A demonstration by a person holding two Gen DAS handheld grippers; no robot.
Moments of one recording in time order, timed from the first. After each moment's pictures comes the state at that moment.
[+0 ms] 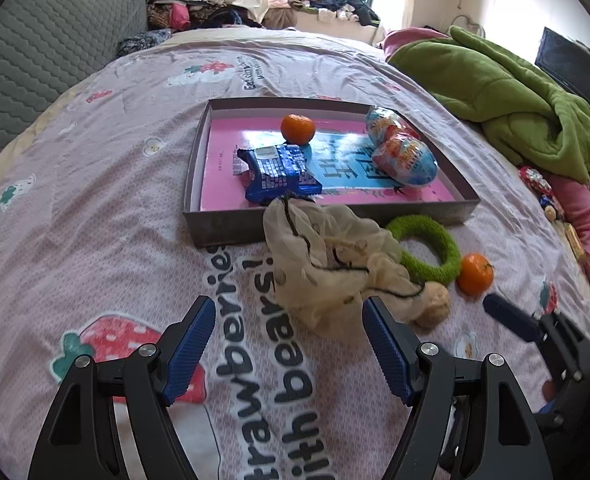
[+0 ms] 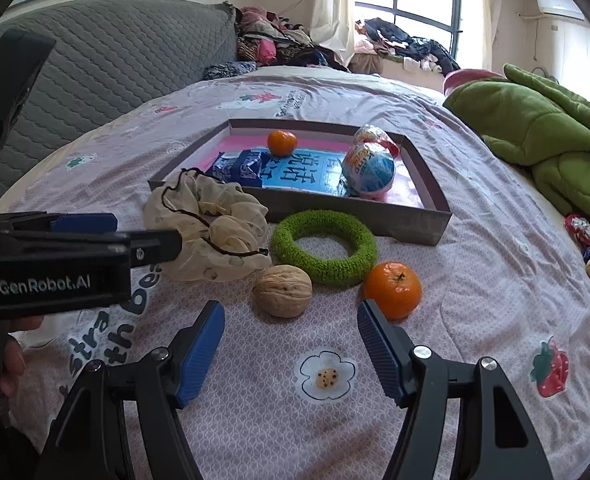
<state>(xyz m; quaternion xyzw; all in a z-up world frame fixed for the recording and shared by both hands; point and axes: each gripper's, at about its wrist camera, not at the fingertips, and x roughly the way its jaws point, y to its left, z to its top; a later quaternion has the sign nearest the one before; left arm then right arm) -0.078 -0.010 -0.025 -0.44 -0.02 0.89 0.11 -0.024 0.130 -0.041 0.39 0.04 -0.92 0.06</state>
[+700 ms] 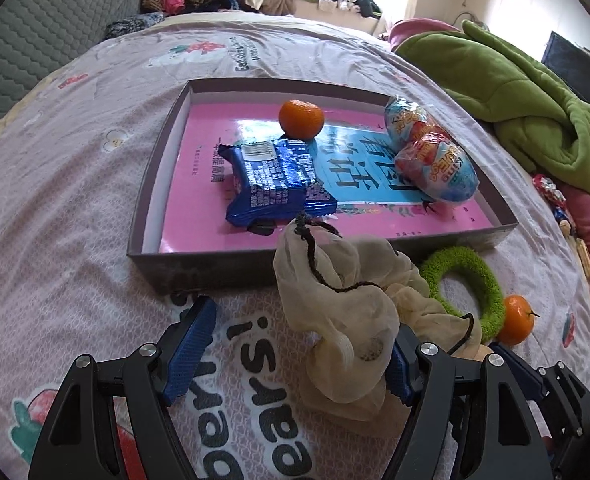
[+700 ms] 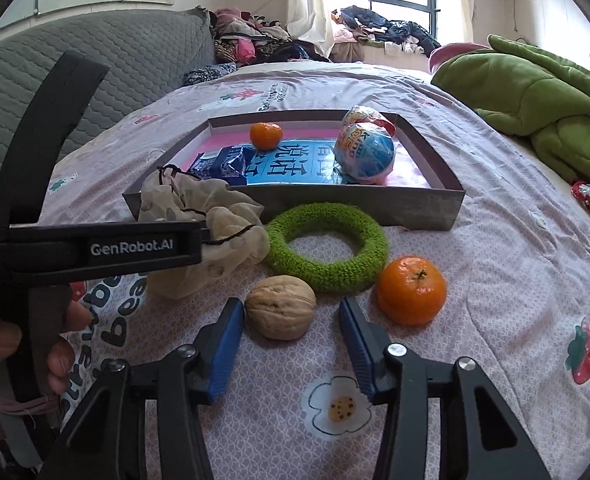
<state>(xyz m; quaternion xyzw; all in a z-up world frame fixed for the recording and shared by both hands) -0.141 0.002 -0.062 -0.46 -0.04 0.88 0.13 -0.045 0.133 -0.058 0.39 -0.01 -0.92 0.05</state>
